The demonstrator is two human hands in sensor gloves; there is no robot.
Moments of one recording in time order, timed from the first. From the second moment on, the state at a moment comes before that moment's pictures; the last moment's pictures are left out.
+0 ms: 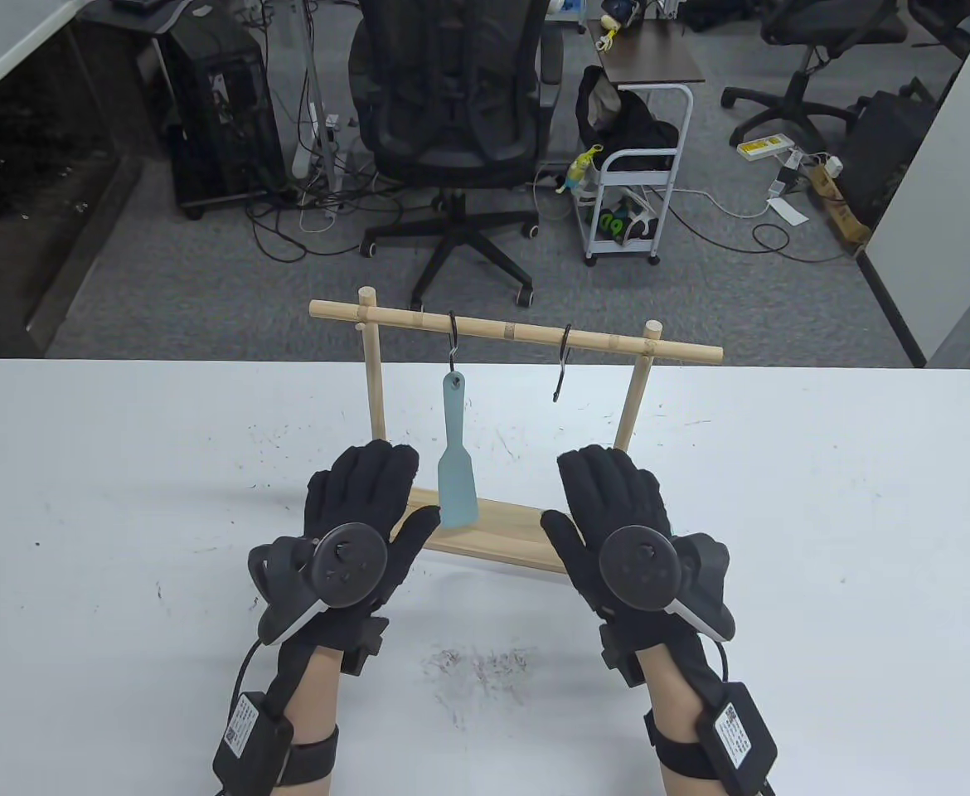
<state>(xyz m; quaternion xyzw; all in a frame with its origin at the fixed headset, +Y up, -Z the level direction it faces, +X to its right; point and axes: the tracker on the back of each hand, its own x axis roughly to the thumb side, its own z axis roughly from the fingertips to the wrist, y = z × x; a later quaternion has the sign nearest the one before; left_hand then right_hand) -0.164 -0.626 -0.329 0.15 -0.10 0.14 0.97 0.130 -0.619 -0.328 0.16 -0.13 0.96 0.17</state>
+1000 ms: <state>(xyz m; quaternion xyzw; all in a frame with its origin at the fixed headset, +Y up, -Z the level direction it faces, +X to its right) -0.147 -0.629 -0.399 -0.01 -0.05 0.44 0.90 0.149 -0.608 -0.322 0.18 -0.12 0.95 0.24</state>
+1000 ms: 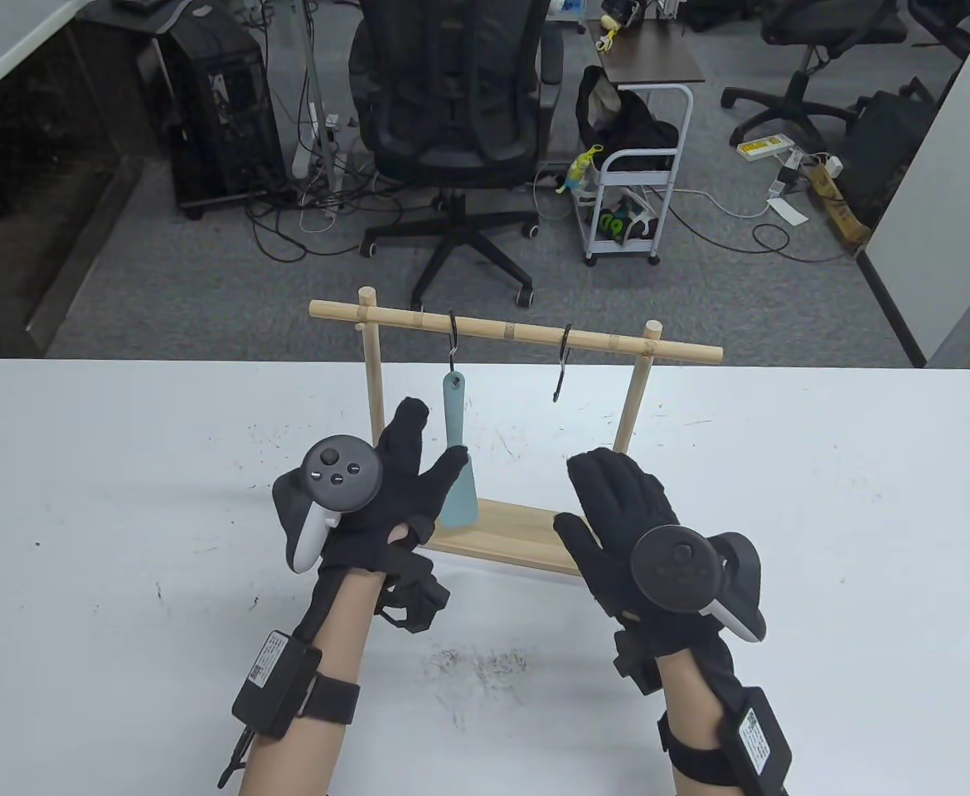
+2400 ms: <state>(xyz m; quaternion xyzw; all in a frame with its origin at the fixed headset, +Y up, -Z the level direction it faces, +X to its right) -0.141 -0.642 -0.423 -0.07 -0.05 0.53 0.84 0.153 -0.605 -0.321 0.20 -0.11 0.94 0.27</state>
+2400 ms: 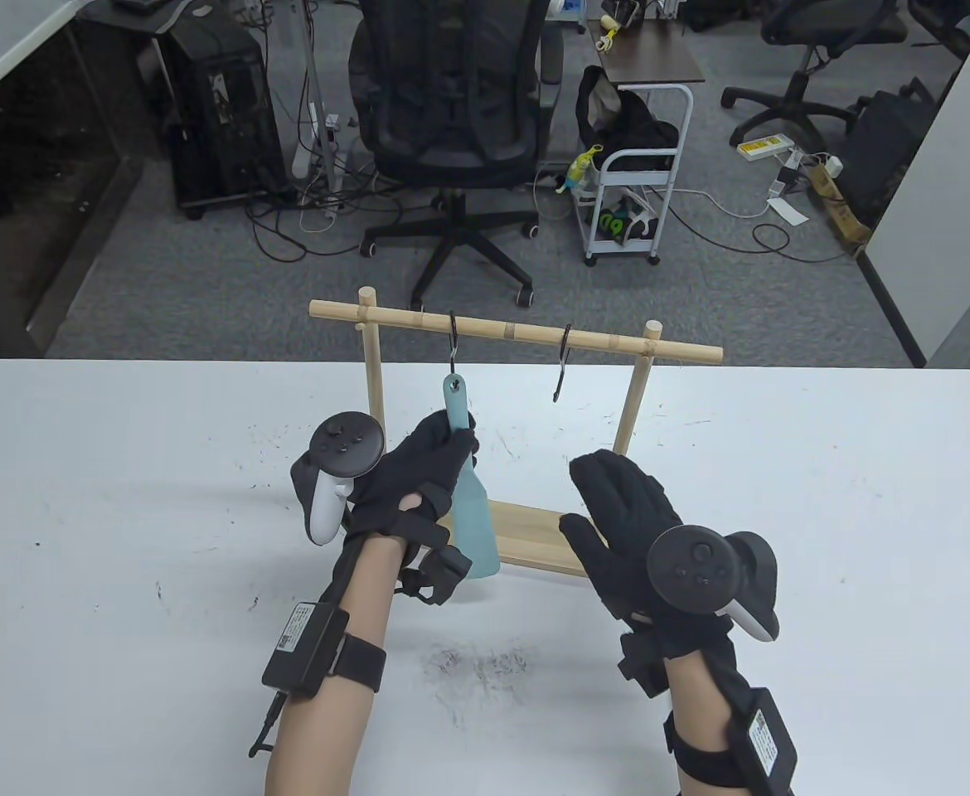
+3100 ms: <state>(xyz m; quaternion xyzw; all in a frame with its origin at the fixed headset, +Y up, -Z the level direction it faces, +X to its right) -0.137 -0.624 -0.407 -0.08 -0.07 0.54 0.83 0.151 -0.606 -0.321 0.20 -0.10 0.94 0.27</state>
